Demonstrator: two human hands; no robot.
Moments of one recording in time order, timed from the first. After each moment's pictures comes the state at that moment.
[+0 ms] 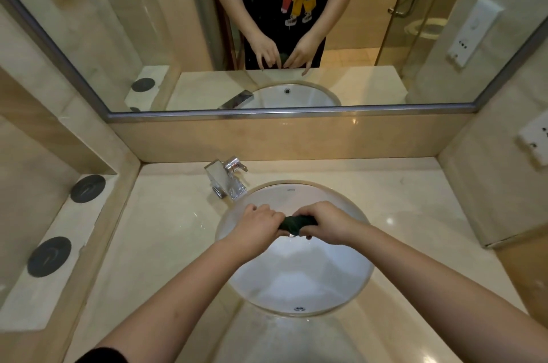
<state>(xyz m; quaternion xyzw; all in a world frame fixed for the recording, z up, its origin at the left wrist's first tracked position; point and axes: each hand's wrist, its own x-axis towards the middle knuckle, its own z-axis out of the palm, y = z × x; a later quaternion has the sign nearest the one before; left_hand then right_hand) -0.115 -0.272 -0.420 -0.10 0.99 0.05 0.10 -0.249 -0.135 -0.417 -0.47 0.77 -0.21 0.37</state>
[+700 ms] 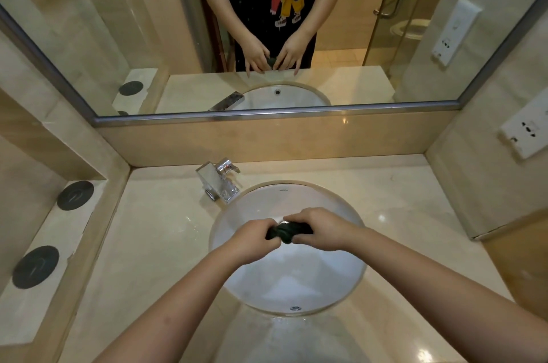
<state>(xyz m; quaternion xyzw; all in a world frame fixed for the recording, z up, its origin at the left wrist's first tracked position) -0.105 -0.265 -0.426 -0.24 0.88 0.37 0.16 -0.242 -0.127 -0.419 -0.52 0.77 -0.15 0.34</state>
